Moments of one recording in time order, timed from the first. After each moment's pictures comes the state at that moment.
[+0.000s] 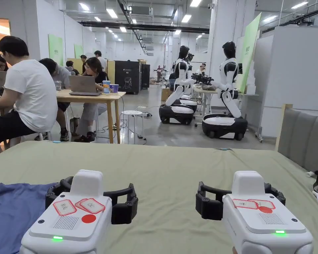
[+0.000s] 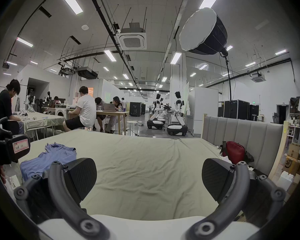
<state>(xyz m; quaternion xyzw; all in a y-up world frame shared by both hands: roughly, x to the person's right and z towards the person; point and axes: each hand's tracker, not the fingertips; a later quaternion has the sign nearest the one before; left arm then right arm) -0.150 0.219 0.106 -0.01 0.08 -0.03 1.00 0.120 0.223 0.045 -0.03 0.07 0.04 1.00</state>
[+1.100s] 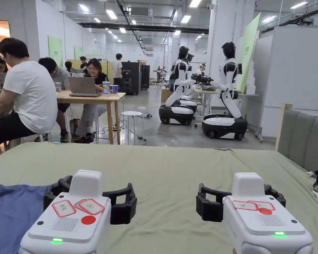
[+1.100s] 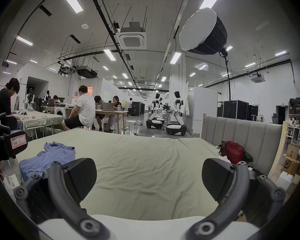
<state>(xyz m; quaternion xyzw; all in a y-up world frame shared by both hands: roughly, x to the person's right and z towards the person) -0.148 0.221 0.108 0.00 0.09 -0.04 1.00 0.122 0.221 0.044 -0.03 0.07 0.04 1.00</state>
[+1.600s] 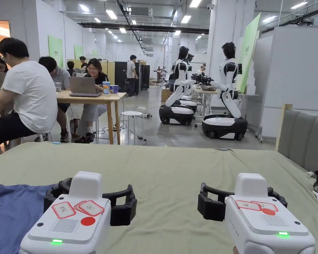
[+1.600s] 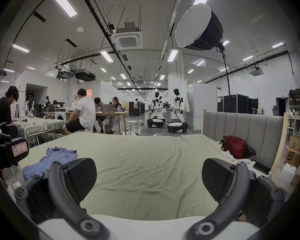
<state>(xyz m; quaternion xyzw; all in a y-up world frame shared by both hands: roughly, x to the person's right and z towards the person) -0.149 0.218 0.108 -0.01 0.08 -0.03 1.00 0.125 0.218 0.043 -0.03 0.07 0.01 1.00</state>
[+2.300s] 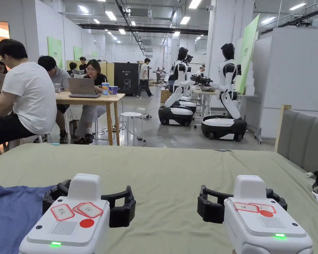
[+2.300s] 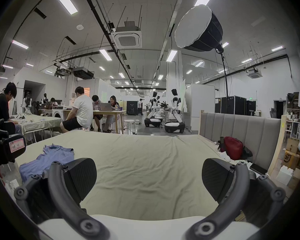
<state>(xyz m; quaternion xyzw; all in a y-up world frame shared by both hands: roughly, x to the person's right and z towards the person) -0.149 0.217 0.107 -0.01 0.09 -0.03 1.00 0.124 0.217 0.043 -0.04 0.06 0.02 1.00</state>
